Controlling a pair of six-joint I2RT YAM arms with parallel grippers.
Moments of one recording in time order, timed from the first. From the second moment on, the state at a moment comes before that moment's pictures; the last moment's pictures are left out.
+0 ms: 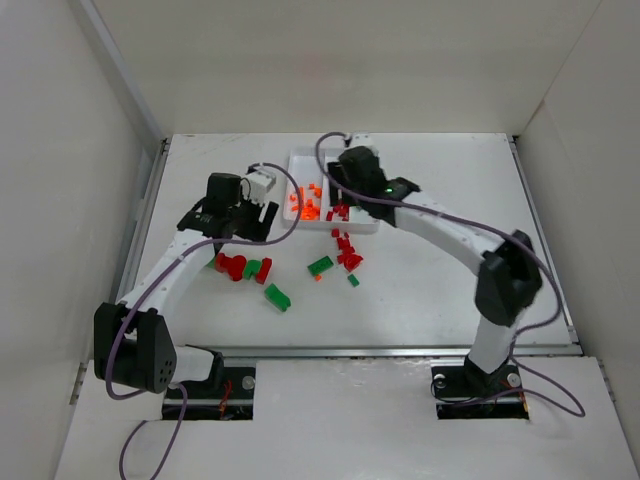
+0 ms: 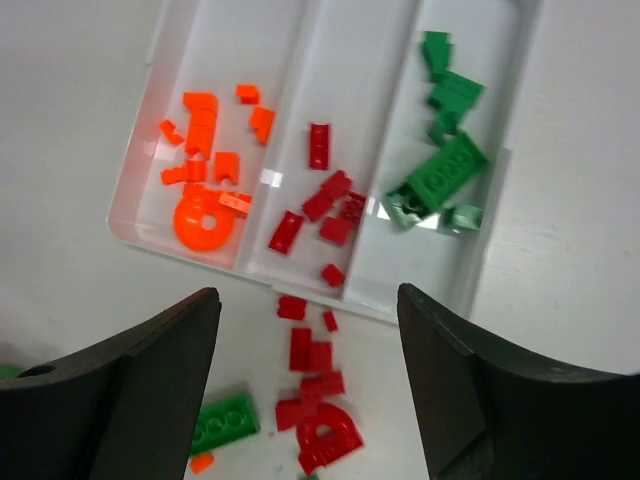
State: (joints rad) left arm -0.25 1.31 0.99 -0.41 0.03 0.15; right arm 0.73 1.92 1.65 -0.39 0.43 0.33
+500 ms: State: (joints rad) left arm -0.42 1.47 1.22 -0.98 0.62 1.55; right arm 0.58 1.44 1.03 -0.26 0.14 0.39
